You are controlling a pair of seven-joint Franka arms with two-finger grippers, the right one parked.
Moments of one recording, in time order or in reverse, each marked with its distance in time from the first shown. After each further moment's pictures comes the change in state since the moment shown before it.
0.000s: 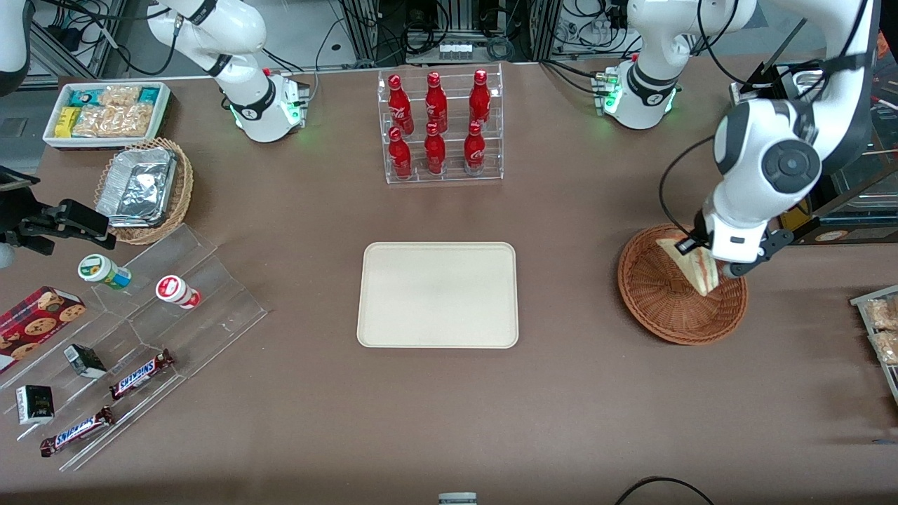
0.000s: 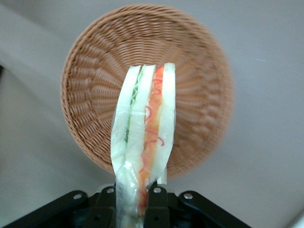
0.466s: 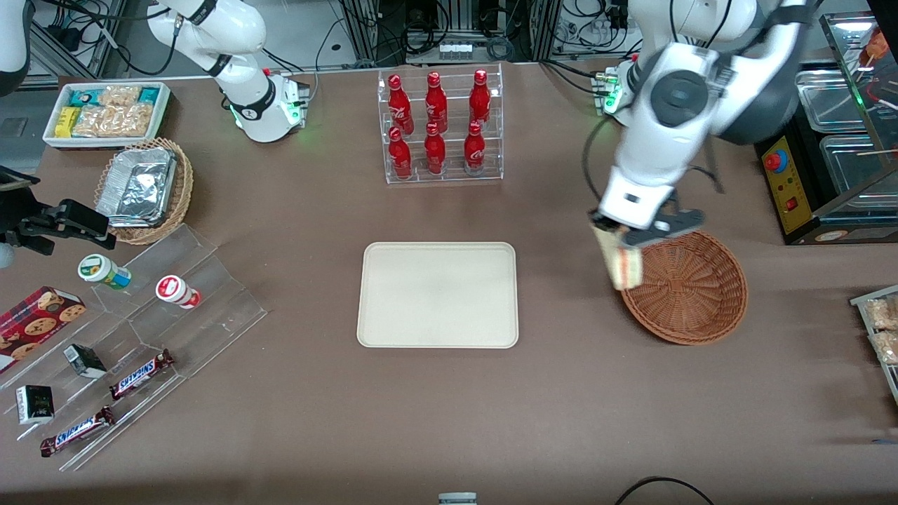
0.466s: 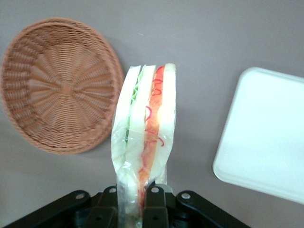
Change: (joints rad) arm -0.302 0.013 -0.015 0.137 -0.001 -0.051 -0.006
